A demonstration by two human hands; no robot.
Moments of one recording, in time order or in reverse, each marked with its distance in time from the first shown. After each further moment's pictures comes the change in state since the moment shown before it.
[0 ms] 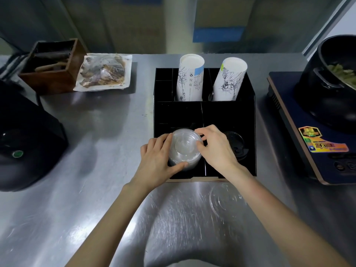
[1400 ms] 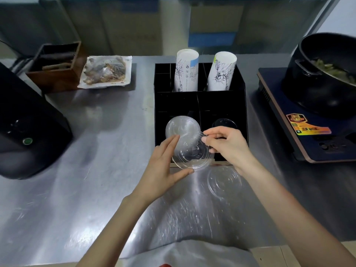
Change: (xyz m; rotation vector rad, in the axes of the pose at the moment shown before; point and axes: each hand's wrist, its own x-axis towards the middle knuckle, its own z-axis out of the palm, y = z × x) left_hand -0.065 0.024 -0.005 -0.457 -0.001 0.090; right_hand -0.064 -0.002 -0.025 0.580 0.065 0.260
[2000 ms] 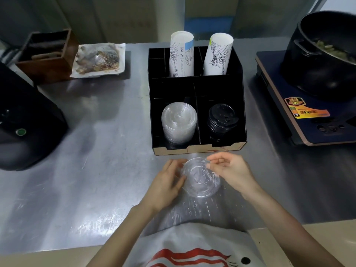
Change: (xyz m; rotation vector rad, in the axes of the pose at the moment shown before) left_hand -0.041 -0.019 0.043 -0.021 -0.126 -0.076; right_hand -0.049 0.069 0.000 -0.069 -0.043 0.088
